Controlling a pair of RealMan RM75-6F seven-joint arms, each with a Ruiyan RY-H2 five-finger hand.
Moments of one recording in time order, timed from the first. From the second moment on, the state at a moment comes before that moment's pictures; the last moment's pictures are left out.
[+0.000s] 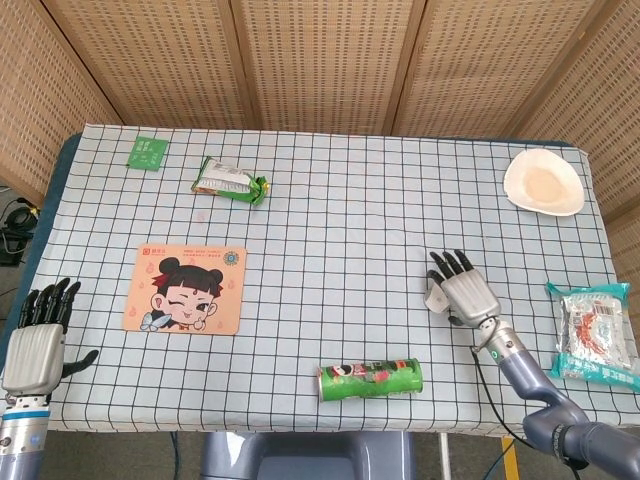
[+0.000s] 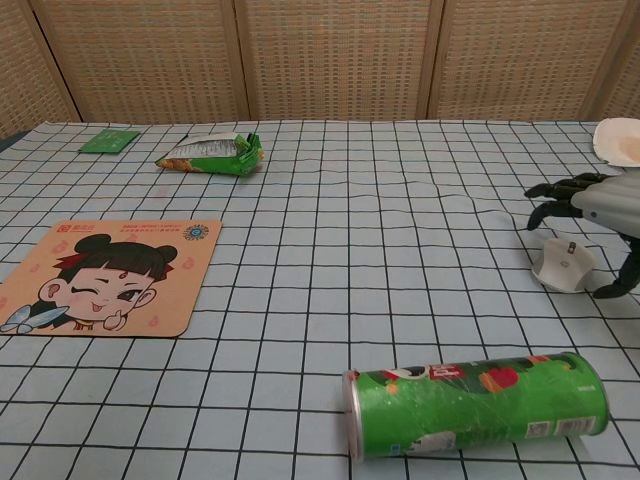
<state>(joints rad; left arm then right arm) -0.07 -1.29 -0.07 -1.69 1.40 1.50 0.33 0.56 -1.47 0.08 -1.18 -1.44 0.94 -0.18</state>
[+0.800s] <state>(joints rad) -0.08 -1.30 -0.07 -1.68 1.37 1.48 0.33 0.60 -1.55 0.05 -1.05 -1.46 0.93 -0.12</state>
